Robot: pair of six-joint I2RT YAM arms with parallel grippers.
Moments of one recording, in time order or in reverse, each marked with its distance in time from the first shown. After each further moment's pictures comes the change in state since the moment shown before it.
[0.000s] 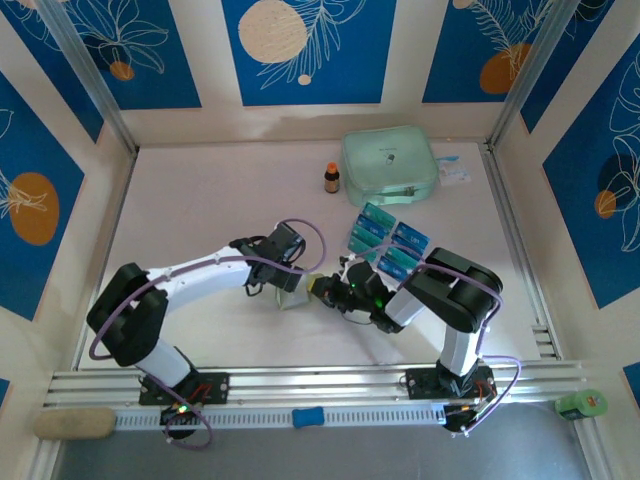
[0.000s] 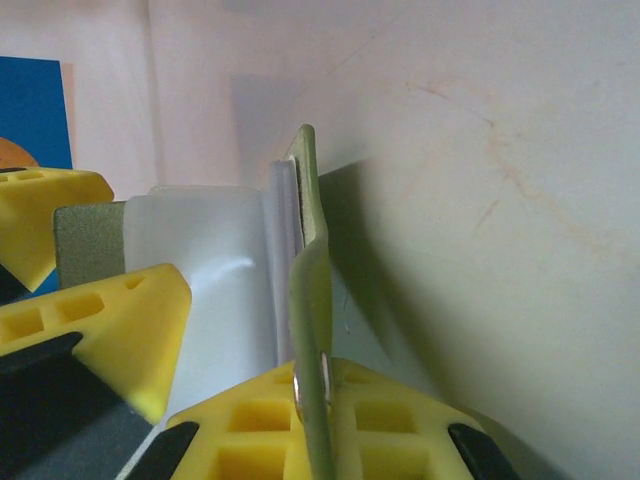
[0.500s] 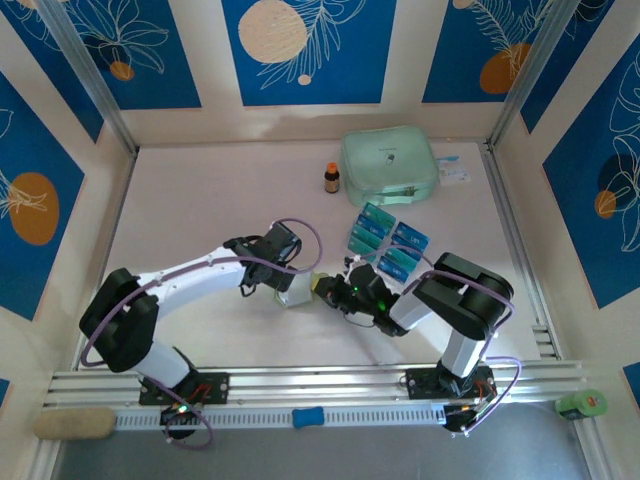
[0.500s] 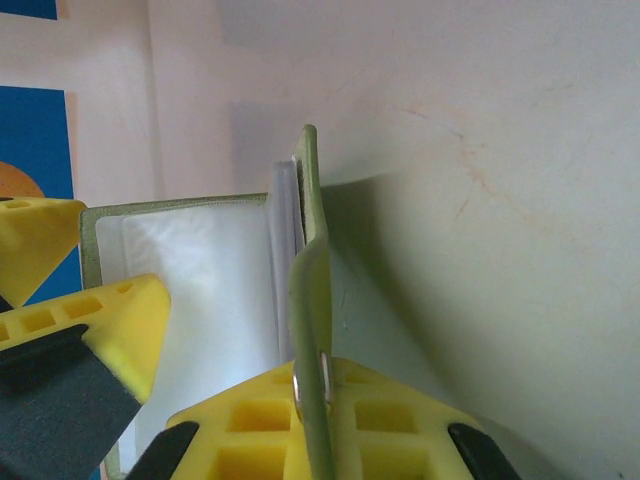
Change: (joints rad) left arm 0.013 -0.040 0.000 -0.061 -0.049 0.026; right arm 0.026 -0.072 -0.033 -0.040 0.088 0.011
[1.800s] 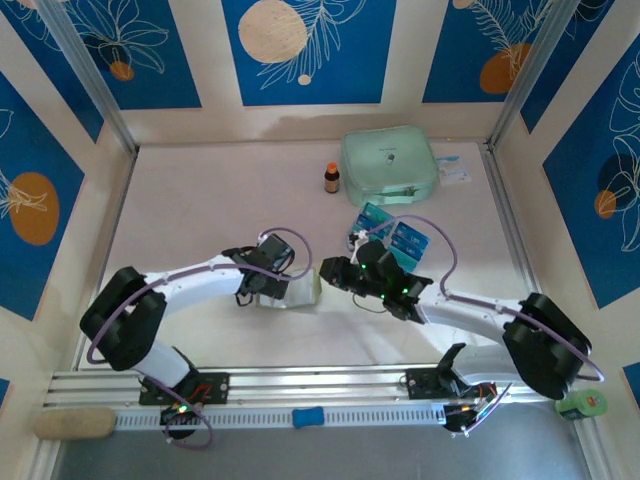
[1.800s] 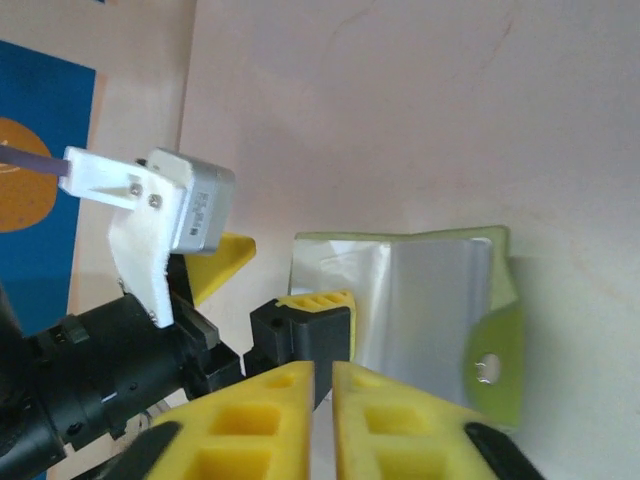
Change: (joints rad) left arm 0.032 0.001 -0.137 0.104 0.027 -0.136; right arm -0.022 -0.449 0.197 -0.700 0.025 -0.272
